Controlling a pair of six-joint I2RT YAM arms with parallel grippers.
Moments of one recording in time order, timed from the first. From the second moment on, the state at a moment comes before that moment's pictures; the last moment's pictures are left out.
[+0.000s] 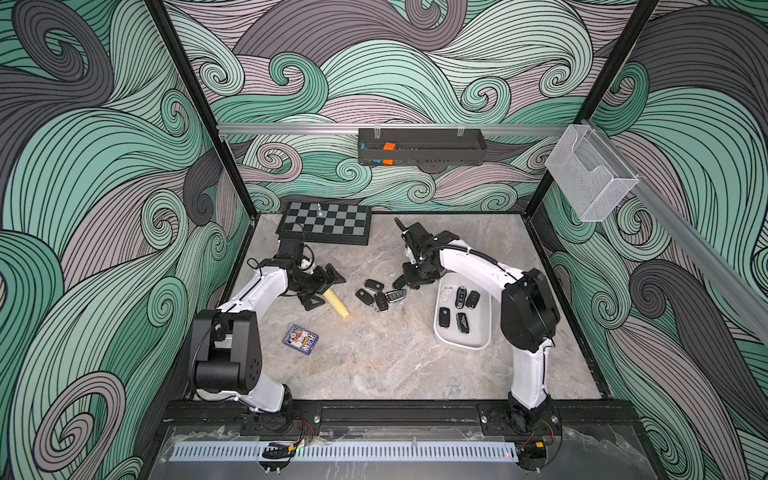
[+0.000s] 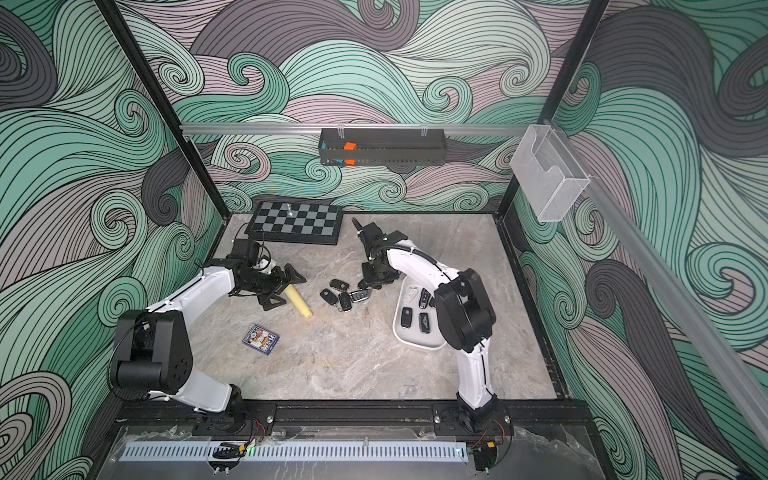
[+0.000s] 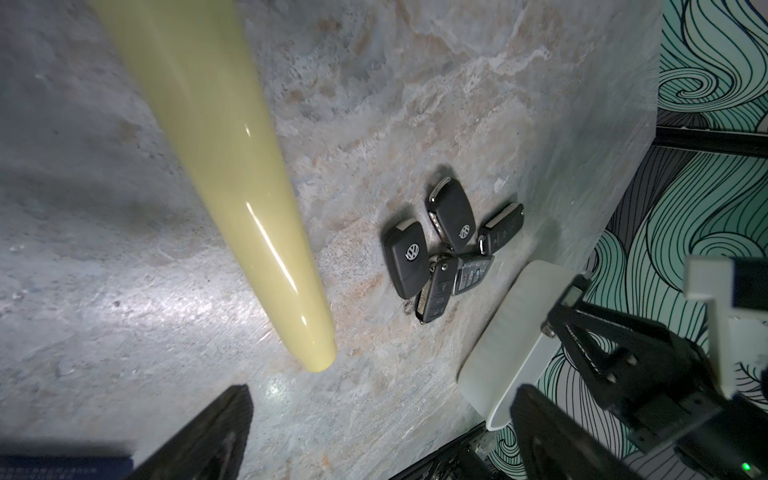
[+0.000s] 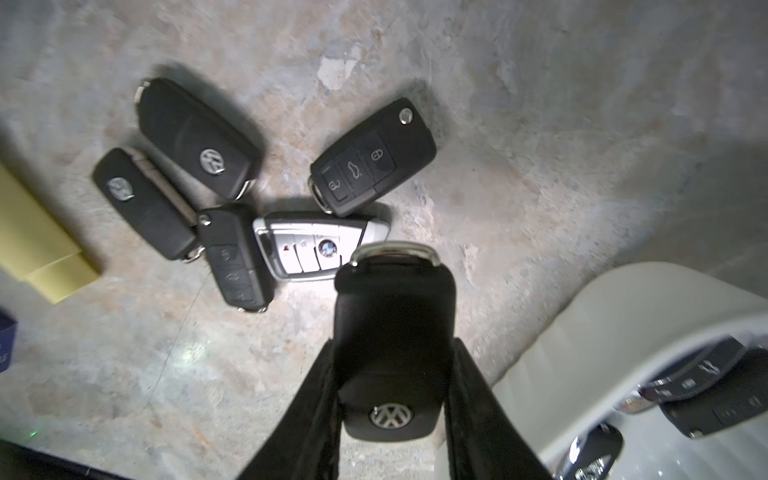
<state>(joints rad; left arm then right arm) -0.04 1.56 1.02 -0.68 0.57 -0.64 0.58 1.94 1.63 -0.99 0.00 0.38</state>
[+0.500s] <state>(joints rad) -0.18 1.68 1.10 -0.63 0.59 -0.69 0.53 1.53 1.25 -0.99 0.06 0.39</state>
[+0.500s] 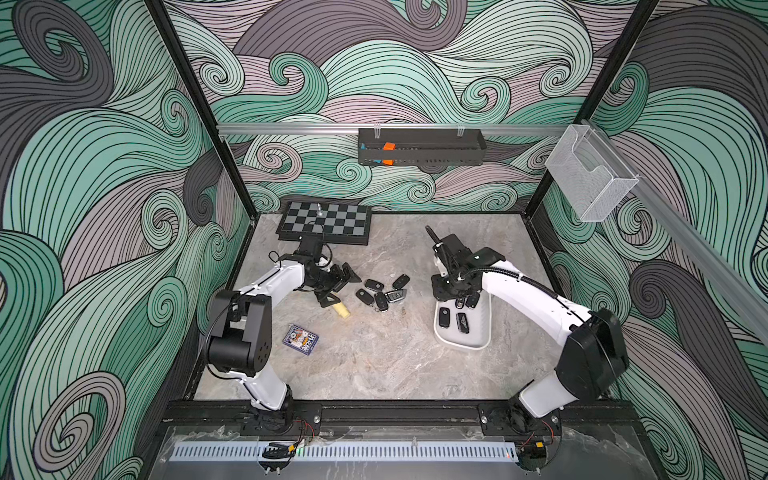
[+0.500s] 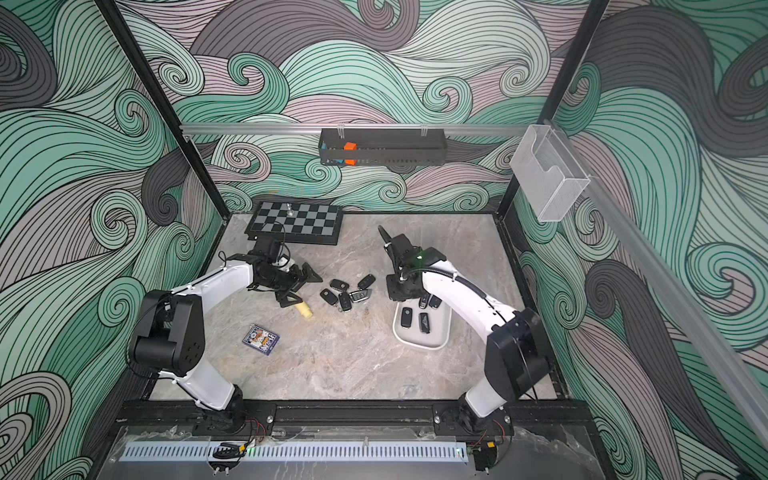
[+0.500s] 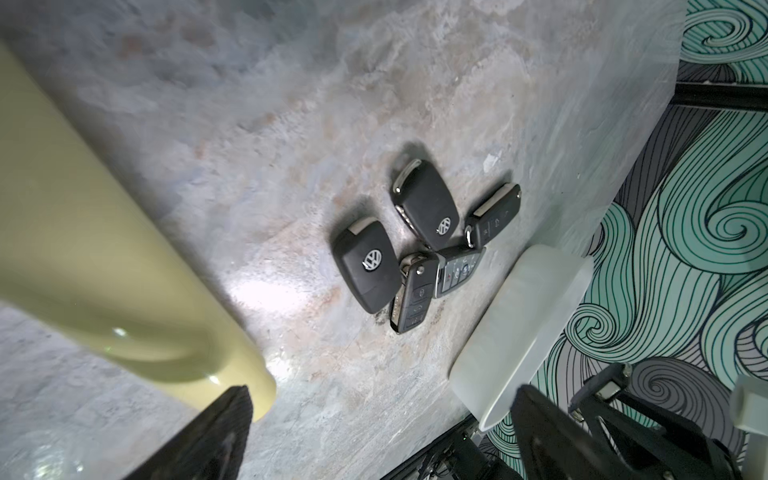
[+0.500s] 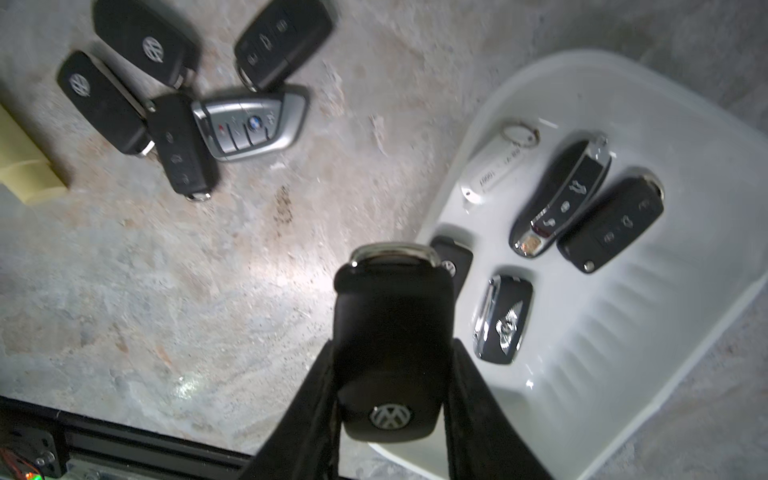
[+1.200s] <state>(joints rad) -0.26 1.69 1.14 -0.68 0.59 -0.63 0.45 1.60 1.01 -1.00 0.28 0.33</state>
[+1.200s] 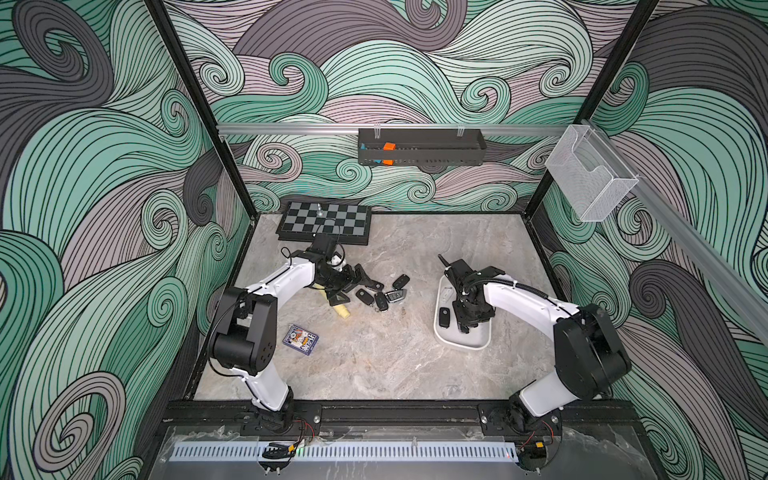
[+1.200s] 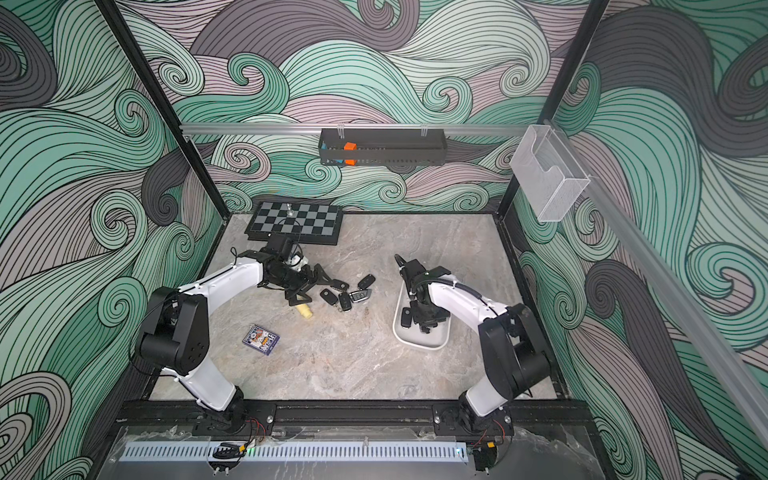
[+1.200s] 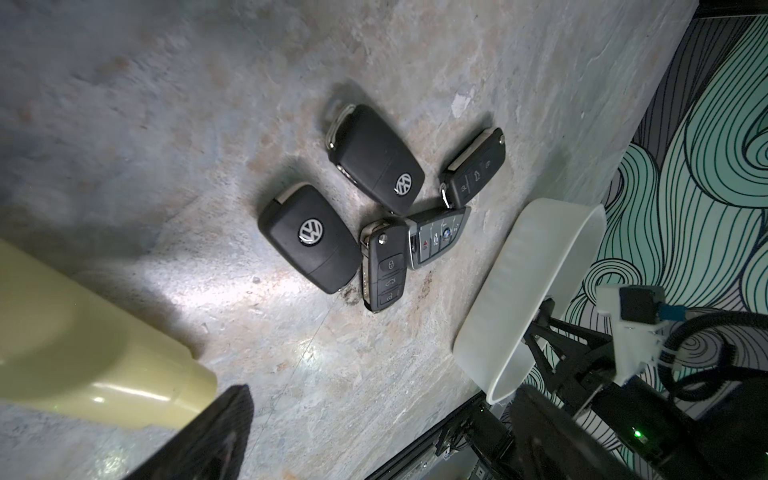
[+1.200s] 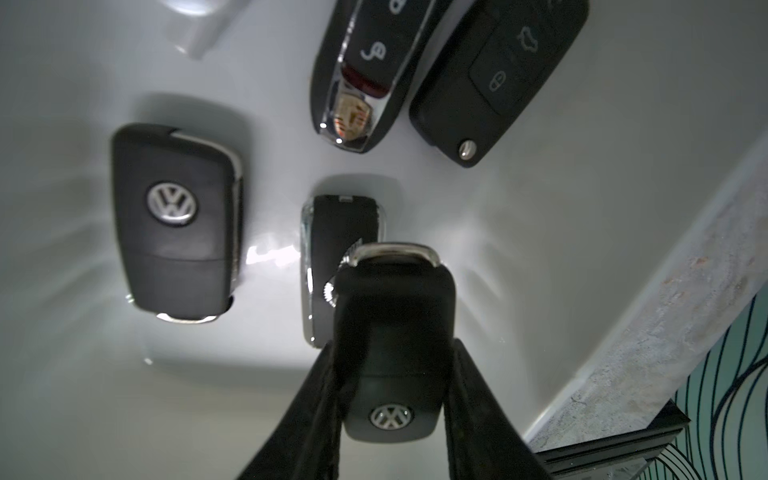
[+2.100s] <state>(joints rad) -0.26 1.68 1.14 -0.70 0.59 -0.62 0.44 1.74 1.02 -0.98 0.28 0.33</state>
